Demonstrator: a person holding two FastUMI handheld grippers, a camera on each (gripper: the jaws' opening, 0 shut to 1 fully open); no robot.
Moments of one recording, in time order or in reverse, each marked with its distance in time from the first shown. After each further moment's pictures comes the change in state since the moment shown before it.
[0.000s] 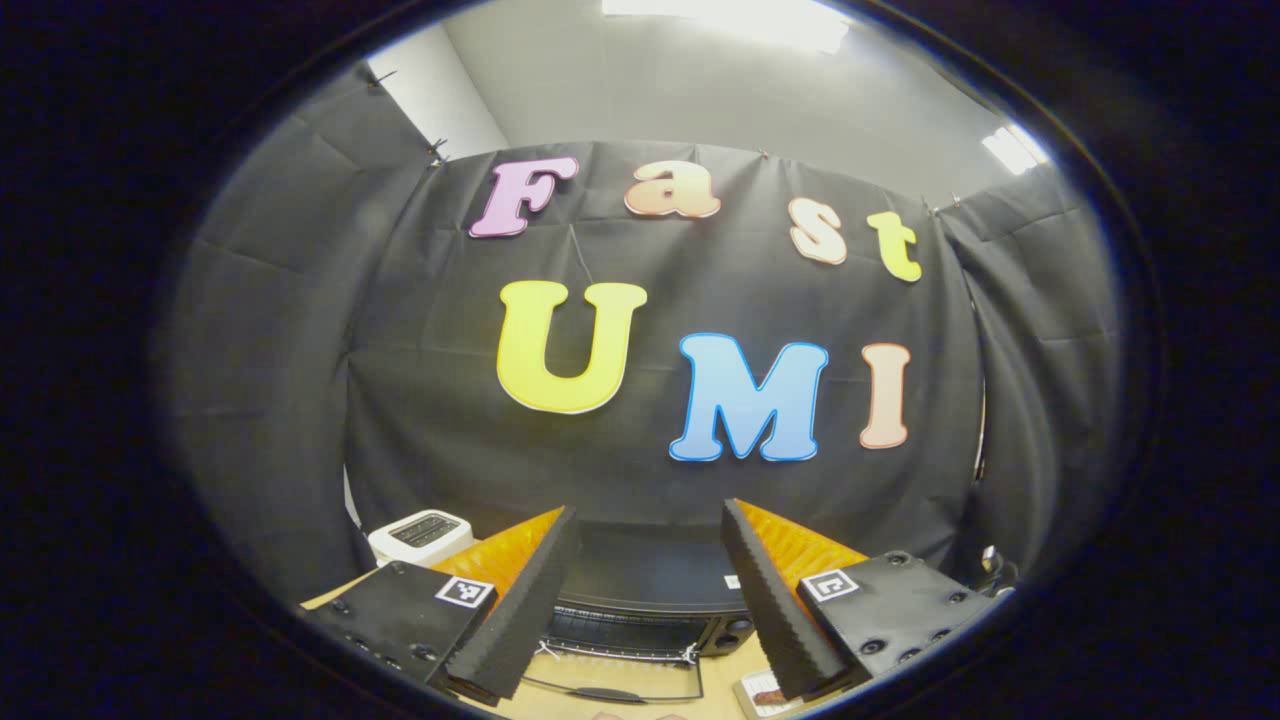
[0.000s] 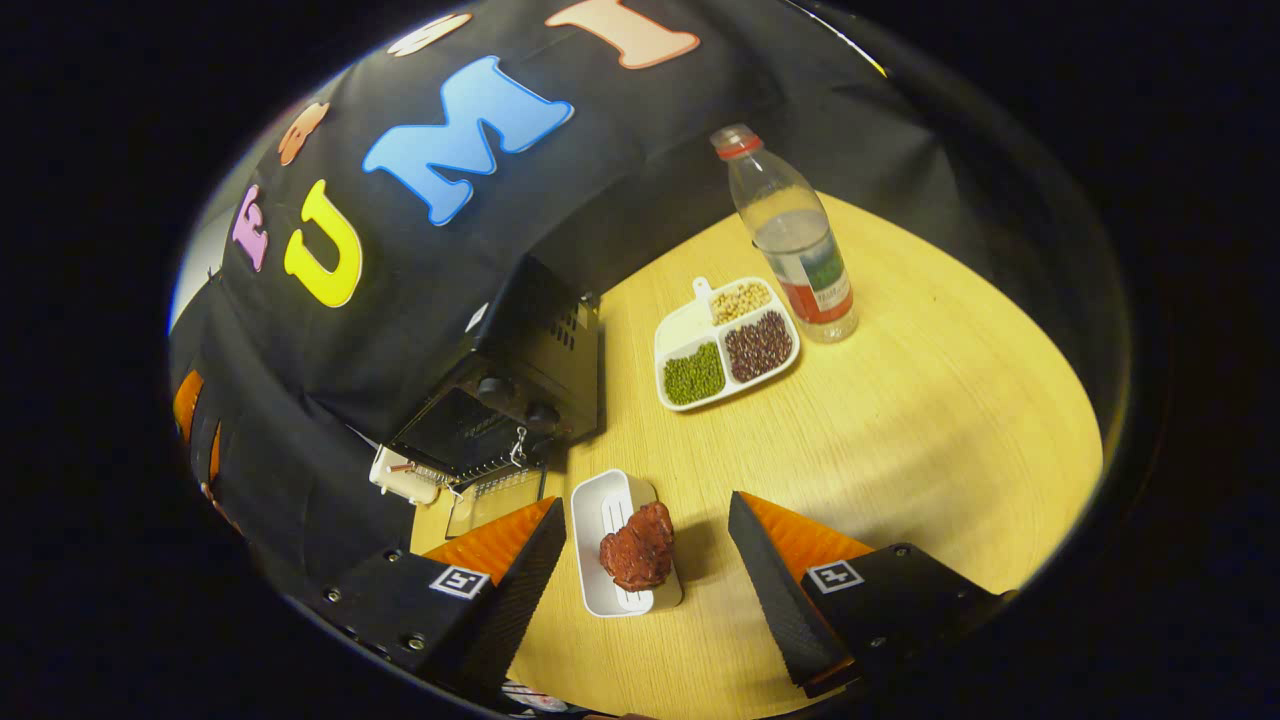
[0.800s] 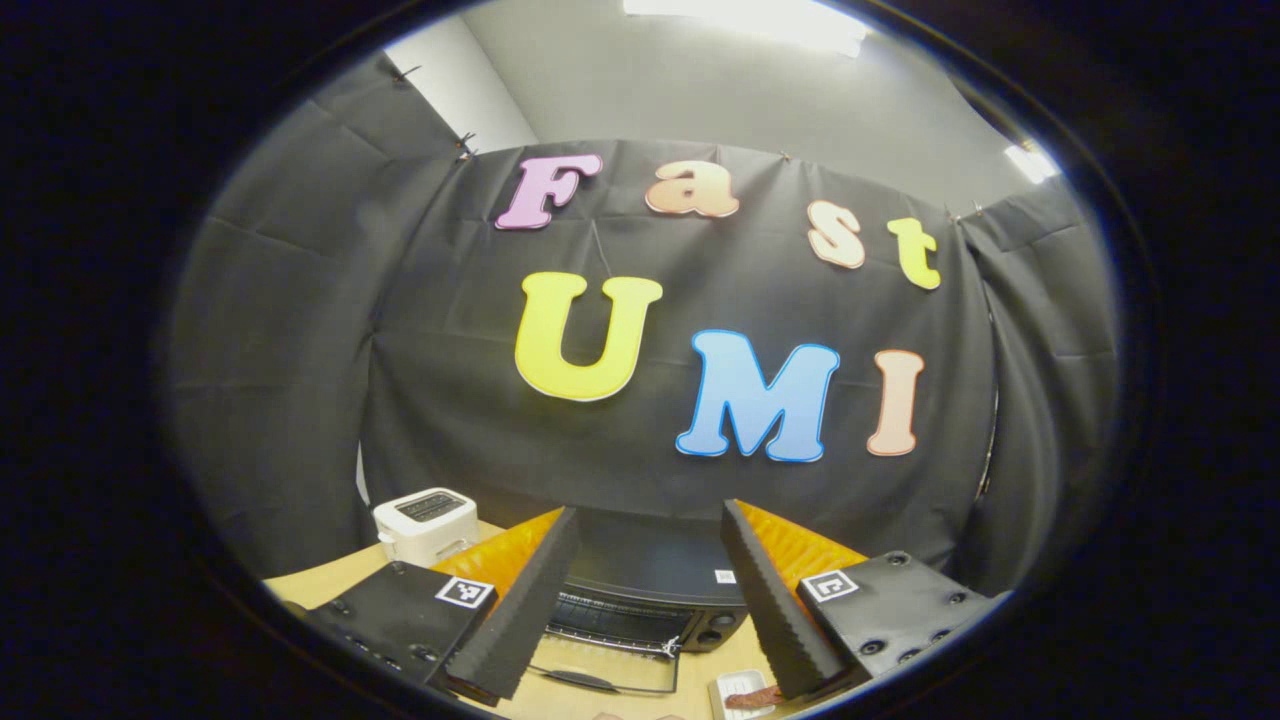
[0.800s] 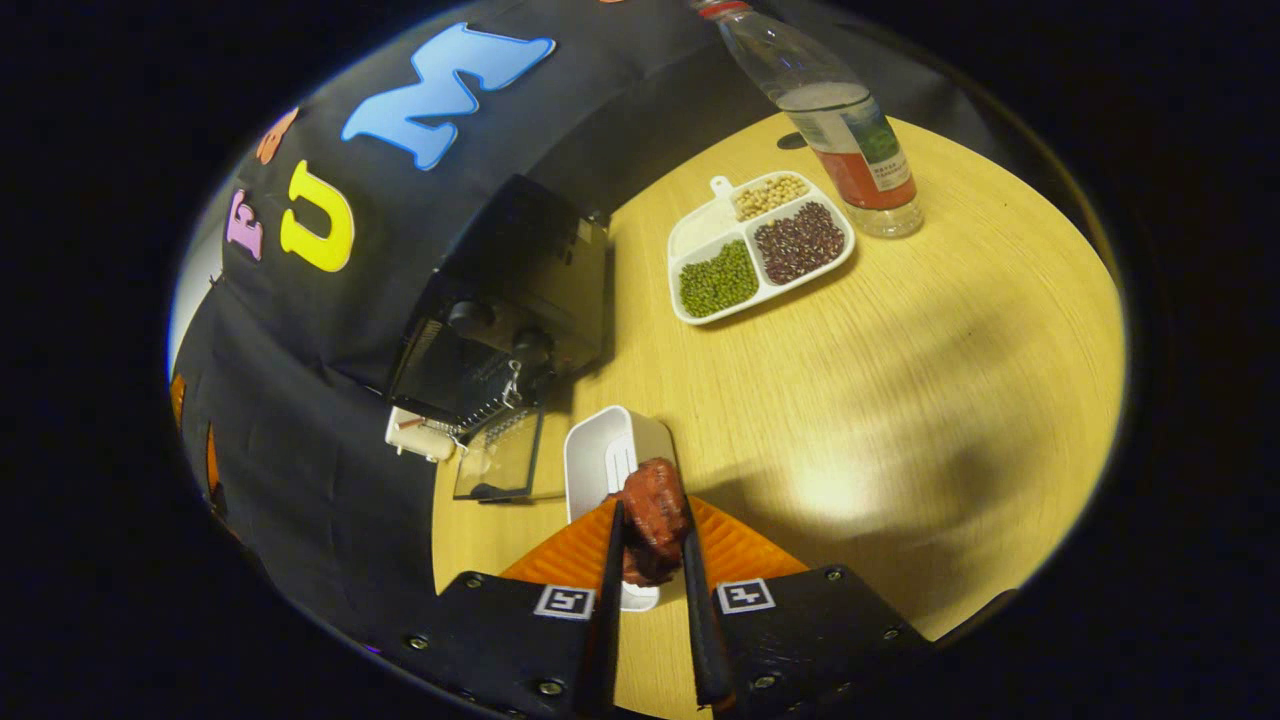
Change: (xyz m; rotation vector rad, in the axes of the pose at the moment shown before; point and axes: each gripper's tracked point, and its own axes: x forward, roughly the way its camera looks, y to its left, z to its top) left arm -0.014 -0.010 -0.018 -0.040 0.040 0.068; right arm 0.035 -0.002 -0.035 0.011 0.174 0.072
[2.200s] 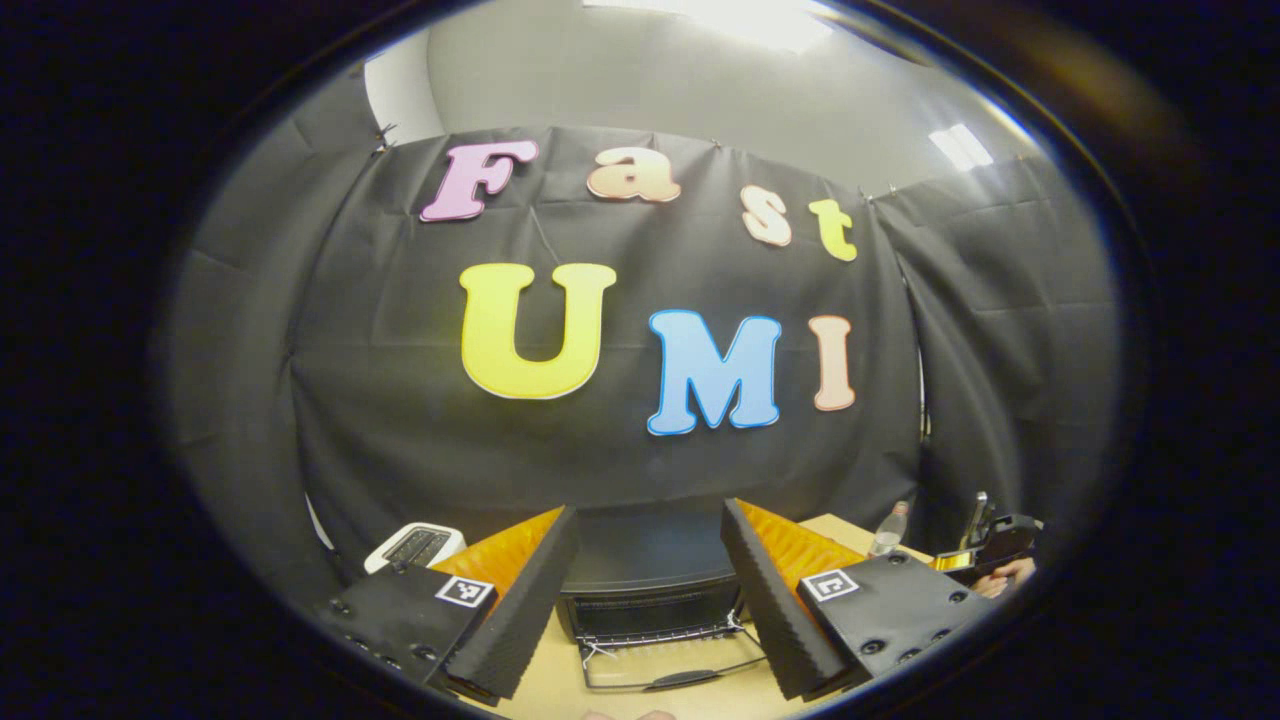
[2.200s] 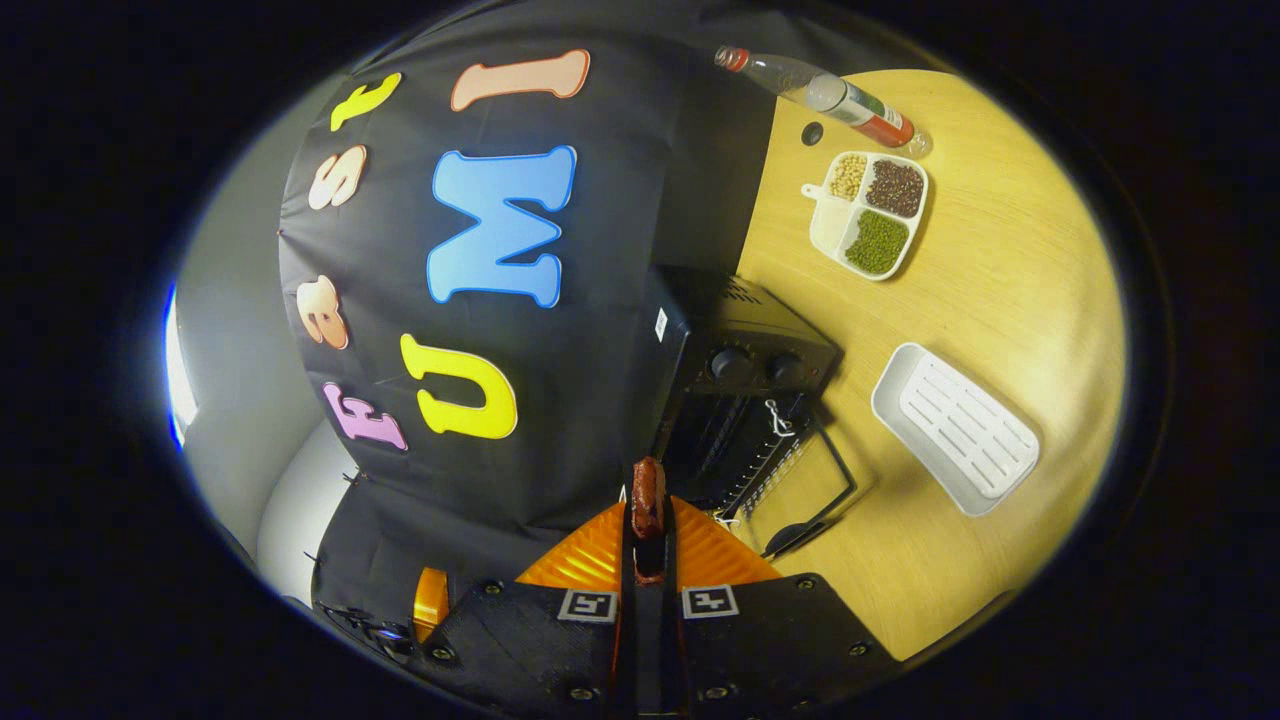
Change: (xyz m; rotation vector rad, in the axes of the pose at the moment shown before) left arm 0.015 0.102 0.002 0.130 0.014 -0.332; right arm -0.039 0.220 0.015 0.485 -0.315 0.462
